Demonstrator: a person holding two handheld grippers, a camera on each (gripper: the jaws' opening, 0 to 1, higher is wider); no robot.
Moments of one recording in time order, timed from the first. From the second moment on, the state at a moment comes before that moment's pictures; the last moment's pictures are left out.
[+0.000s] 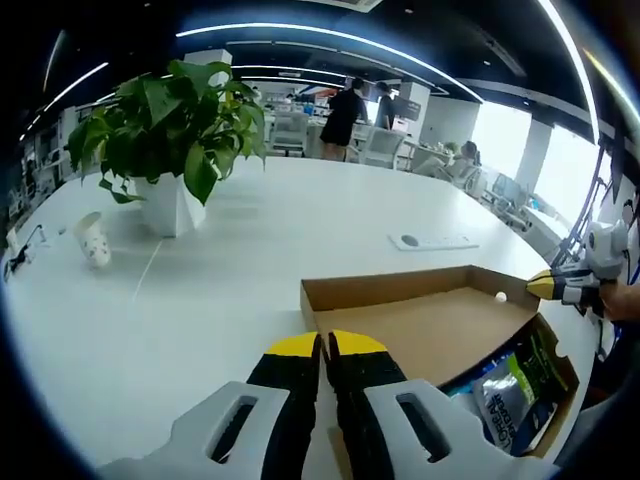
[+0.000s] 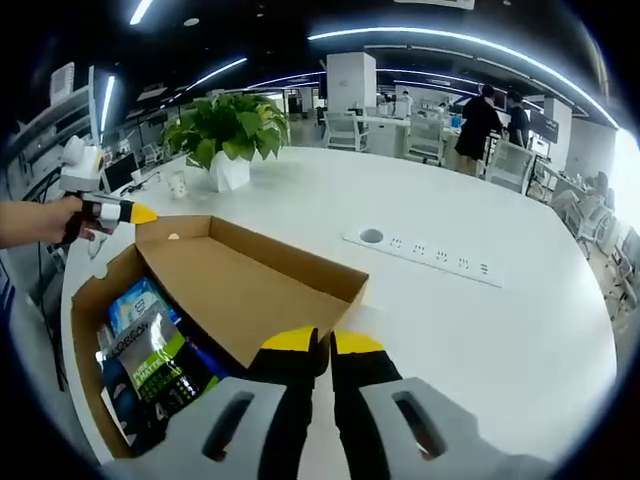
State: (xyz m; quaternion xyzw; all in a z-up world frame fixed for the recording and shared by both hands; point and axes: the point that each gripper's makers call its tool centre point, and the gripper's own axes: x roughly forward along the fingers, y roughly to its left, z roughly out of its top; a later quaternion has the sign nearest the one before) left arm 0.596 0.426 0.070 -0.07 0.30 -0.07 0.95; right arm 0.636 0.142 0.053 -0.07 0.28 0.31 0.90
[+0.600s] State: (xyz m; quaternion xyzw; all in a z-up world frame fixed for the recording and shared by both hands) left arm 0.593 0.438 0.074 -0.02 0.30 -0.09 0.95; right arm 0.618 0.143 0.063 -0.09 0.27 0.33 0.90
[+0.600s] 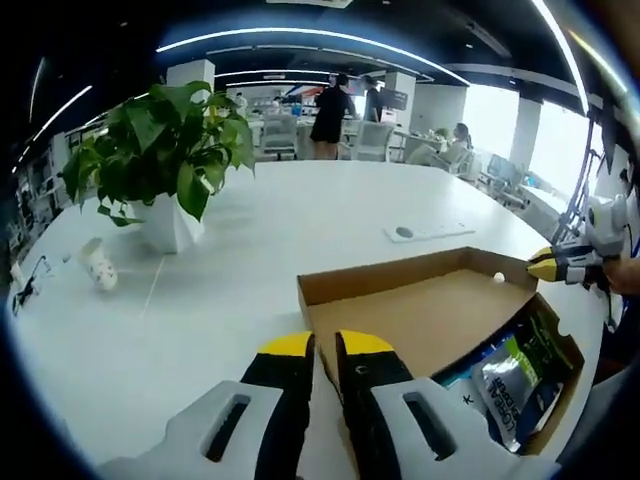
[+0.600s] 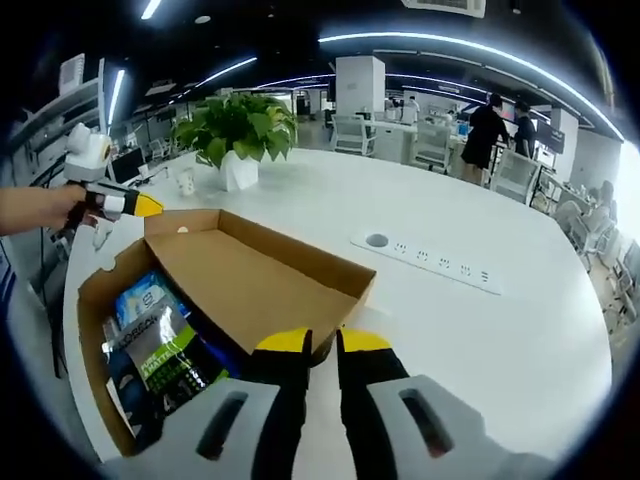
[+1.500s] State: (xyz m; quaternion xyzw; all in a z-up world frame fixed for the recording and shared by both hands) left arm 0.499 0.335 0.062 -0.03 0.35 -0.22 0.91; right arm 0.534 0.134 0.081 -0.07 0.27 0.37 0.89
